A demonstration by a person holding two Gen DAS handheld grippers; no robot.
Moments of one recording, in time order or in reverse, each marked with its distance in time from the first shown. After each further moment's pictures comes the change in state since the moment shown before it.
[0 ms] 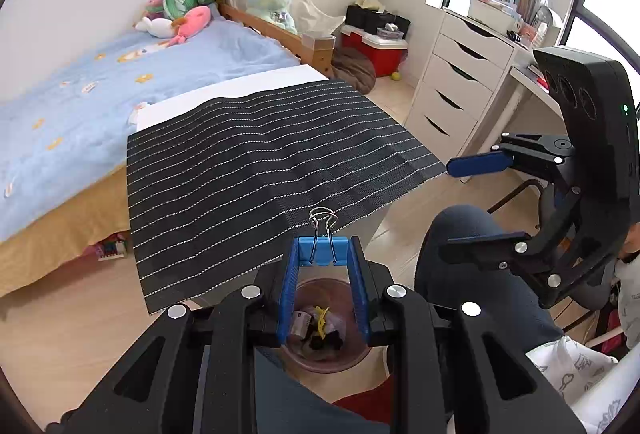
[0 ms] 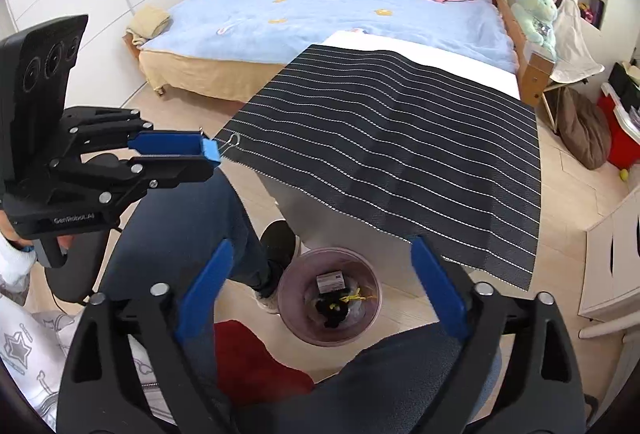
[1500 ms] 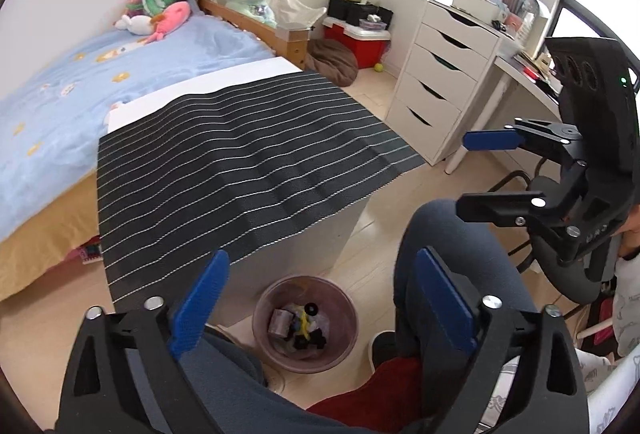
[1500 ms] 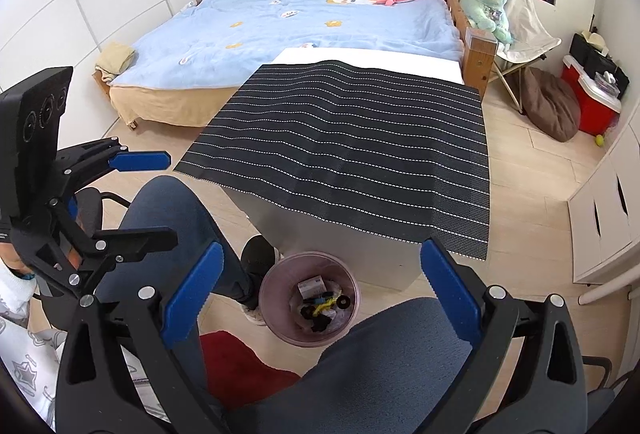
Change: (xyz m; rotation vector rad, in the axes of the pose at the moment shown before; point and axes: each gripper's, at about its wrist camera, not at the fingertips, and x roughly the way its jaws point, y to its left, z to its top) left arm 0.016 -0.019 0.003 0.016 0.023 -0.043; right arm -0.032 -0.035 -0.015 0.126 -0.062 -0.078
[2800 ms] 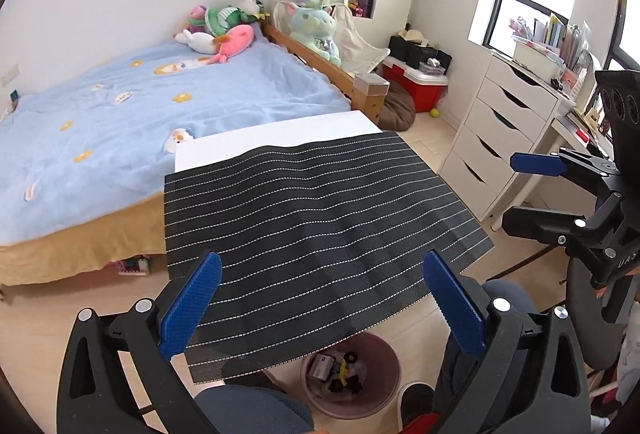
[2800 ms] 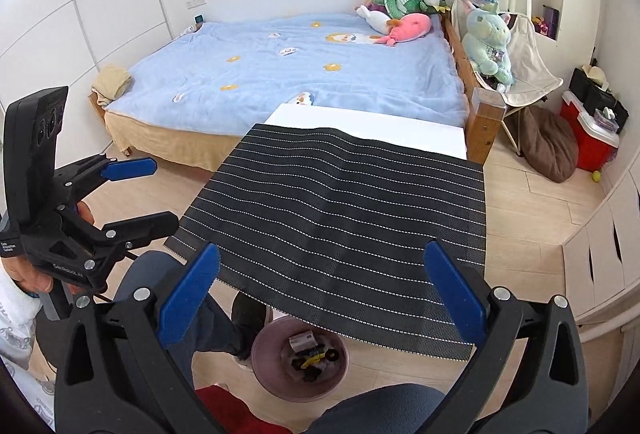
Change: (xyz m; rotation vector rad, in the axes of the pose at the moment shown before) left arm -0.009 0.061 0.061 -0.116 -0.112 0.147; right arm 0.012 0.000 0.087 -0.029 -0.105 -0.025
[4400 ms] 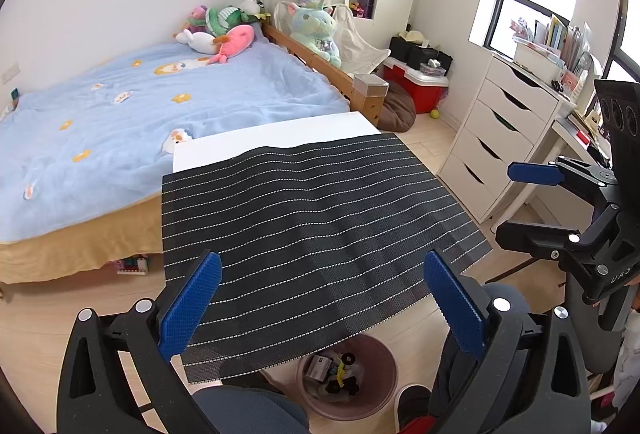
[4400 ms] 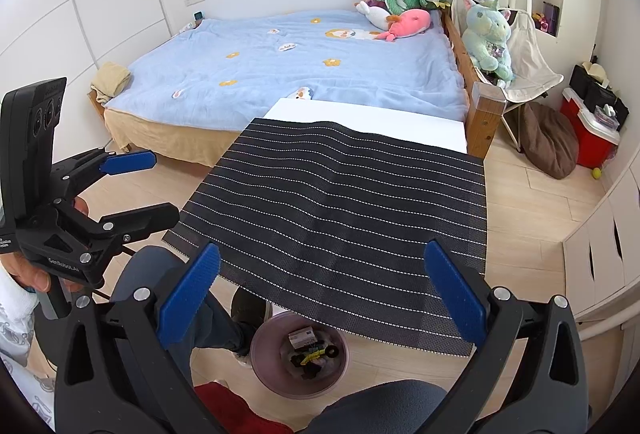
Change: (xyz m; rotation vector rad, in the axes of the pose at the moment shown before) left arm 0.000 -0.006 -0.001 -0.005 -0.003 0.004; right arm 0.003 -0.002 -0.003 0.003 0.009 0.002
